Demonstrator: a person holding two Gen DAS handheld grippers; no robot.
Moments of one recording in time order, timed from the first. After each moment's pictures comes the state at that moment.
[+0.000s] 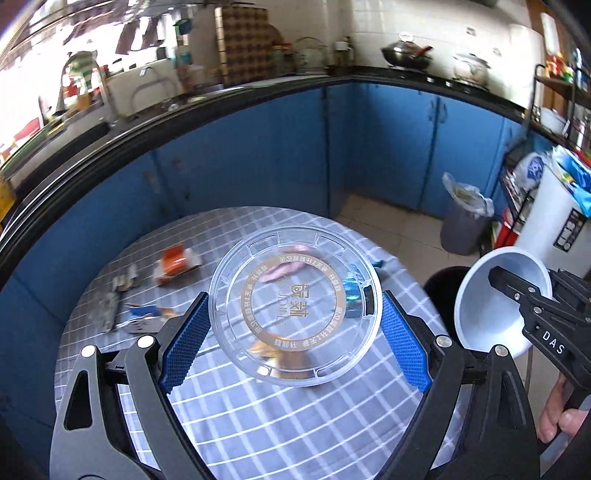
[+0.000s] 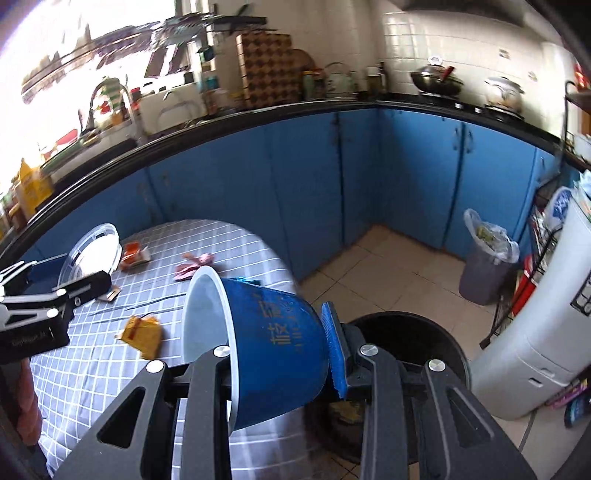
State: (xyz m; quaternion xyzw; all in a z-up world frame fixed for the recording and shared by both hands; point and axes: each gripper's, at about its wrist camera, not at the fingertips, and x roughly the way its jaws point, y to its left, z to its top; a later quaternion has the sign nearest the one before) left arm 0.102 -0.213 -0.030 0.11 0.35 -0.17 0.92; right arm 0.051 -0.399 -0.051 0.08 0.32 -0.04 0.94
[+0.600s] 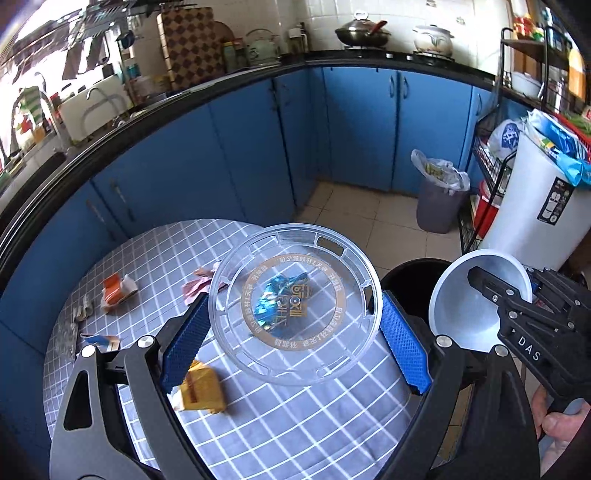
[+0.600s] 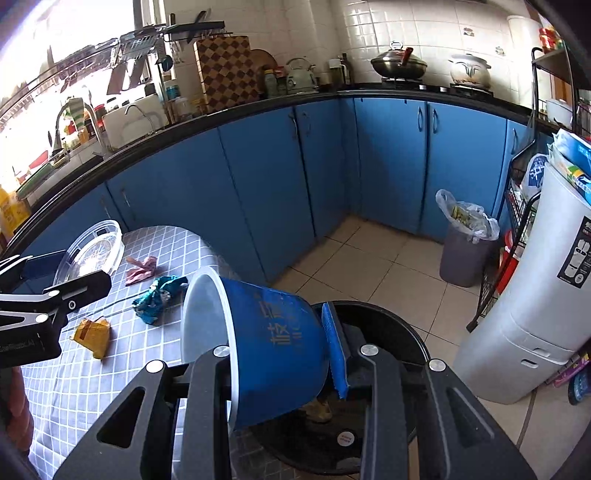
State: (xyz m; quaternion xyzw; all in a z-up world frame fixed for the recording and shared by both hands) left arm 0.102 -0.307 -0.041 0.16 0.36 -0.21 0.90; right arm 0.043 -0.463 -0.078 0.12 0.32 -0.08 0.94
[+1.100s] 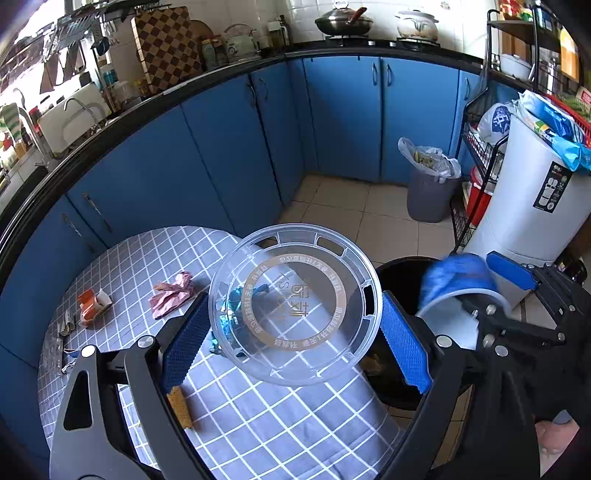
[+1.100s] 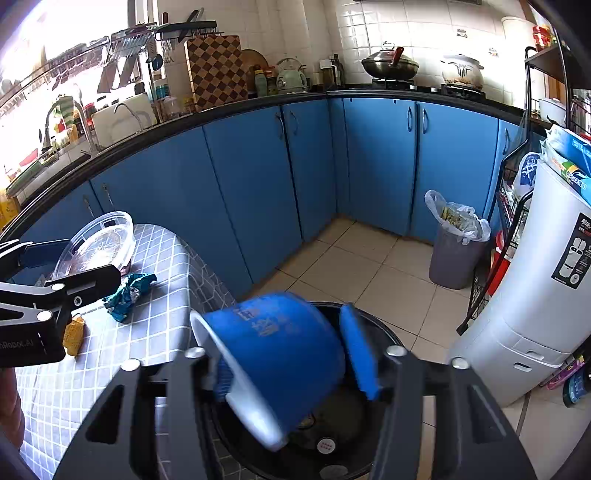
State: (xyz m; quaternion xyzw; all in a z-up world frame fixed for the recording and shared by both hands) left arm 0.108 -0.350 -0.054 0.18 0.37 -0.23 0.88; right arm 0.045 -0.480 -0.094 0.10 0.32 -0.10 0.94
